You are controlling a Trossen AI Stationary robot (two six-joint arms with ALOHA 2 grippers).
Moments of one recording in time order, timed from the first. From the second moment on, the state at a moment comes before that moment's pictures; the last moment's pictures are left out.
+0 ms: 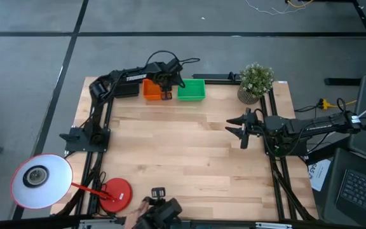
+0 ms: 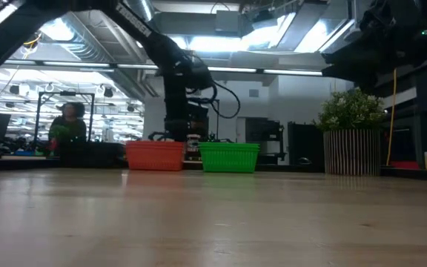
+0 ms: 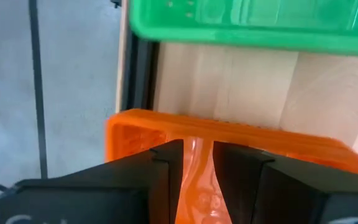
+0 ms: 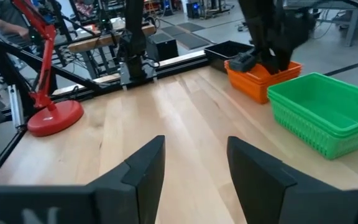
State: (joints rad) left arm 0.66 2.05 1.59 -0.70 -0.23 0.56; right arm 0.09 0.55 0.23 0.15 0.30 0.27
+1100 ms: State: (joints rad) left arm 0.60 1.91 1.43 -0.95 -0.04 0.37; right arm 0.09 0.55 0.23 0.09 0.29 0.26
